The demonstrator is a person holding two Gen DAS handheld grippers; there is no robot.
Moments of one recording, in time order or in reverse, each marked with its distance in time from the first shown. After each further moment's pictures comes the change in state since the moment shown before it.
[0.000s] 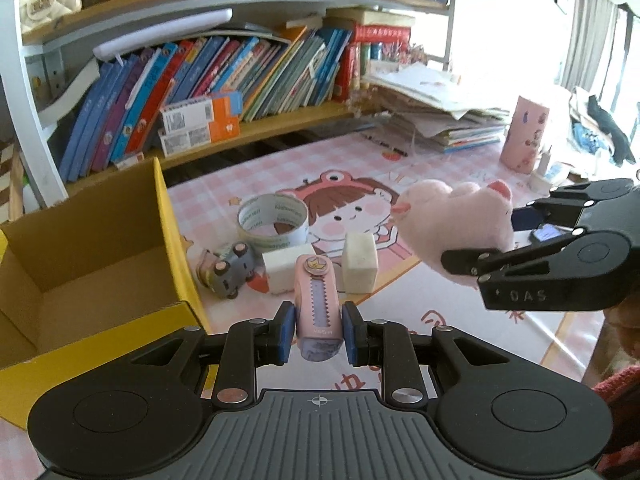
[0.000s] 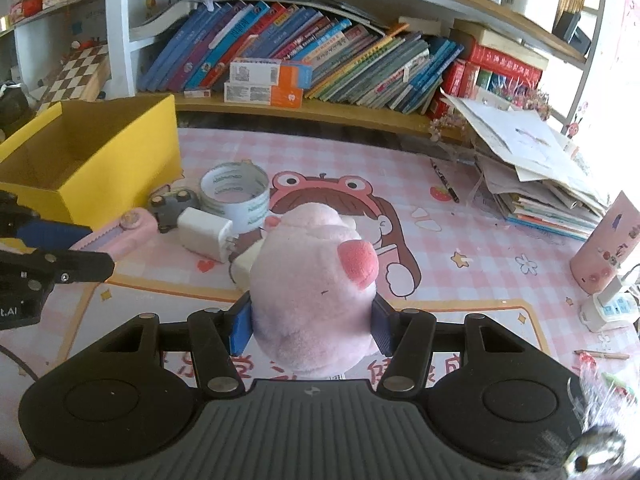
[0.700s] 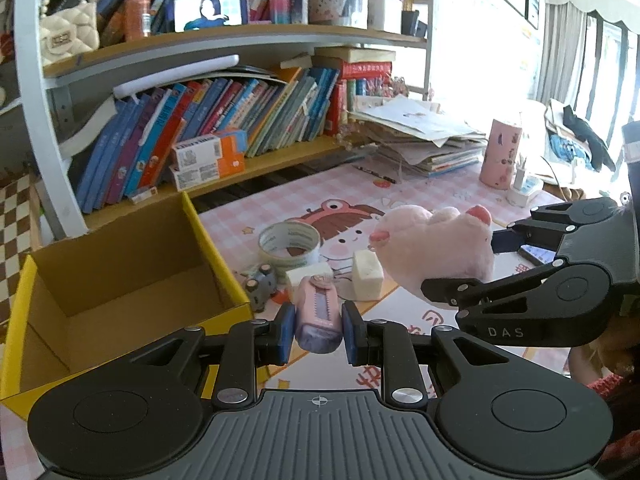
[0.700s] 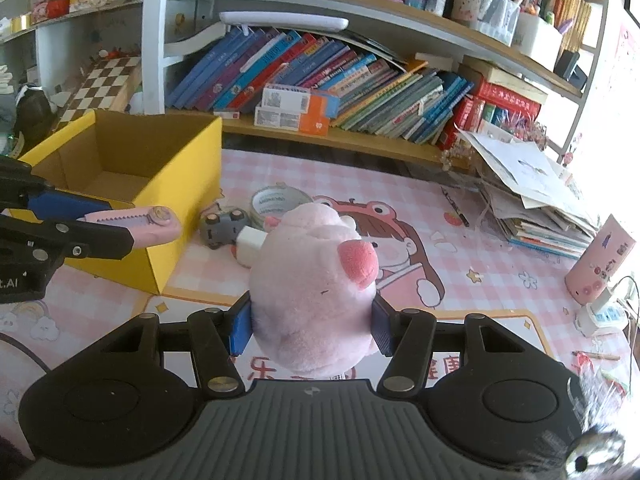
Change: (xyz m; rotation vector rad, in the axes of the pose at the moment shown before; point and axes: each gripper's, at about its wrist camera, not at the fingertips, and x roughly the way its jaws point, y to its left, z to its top) left arm -0.052 0.032 -0.012 0.040 -0.097 -0.034; right arm -0.033 0.064 0.000 -0.028 -0.068 -0.029
